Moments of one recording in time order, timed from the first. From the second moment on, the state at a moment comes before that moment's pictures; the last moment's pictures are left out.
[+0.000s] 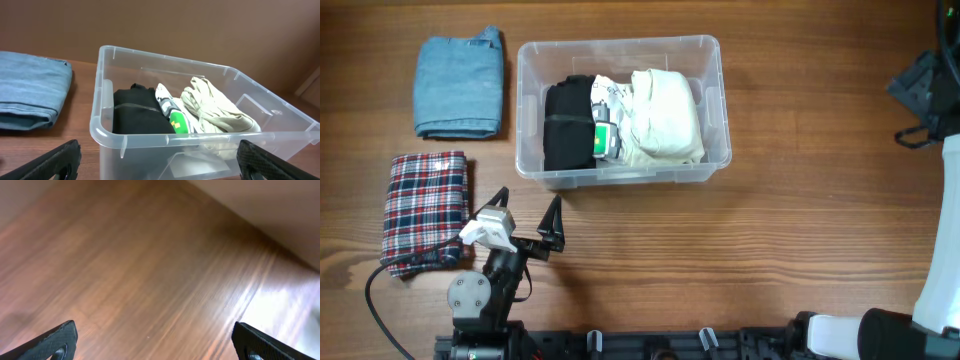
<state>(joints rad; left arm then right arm) -0.01 0.02 0.01 -0.05 0.24 -0.25 -0.21 1.52 1.81 -1.34 0.49 0.57</state>
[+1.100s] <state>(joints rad) -0.01 0.03 0.17 0.24 0.45 -0.26 -0.22 1.53 1.67 -1.27 0.36 0.61</state>
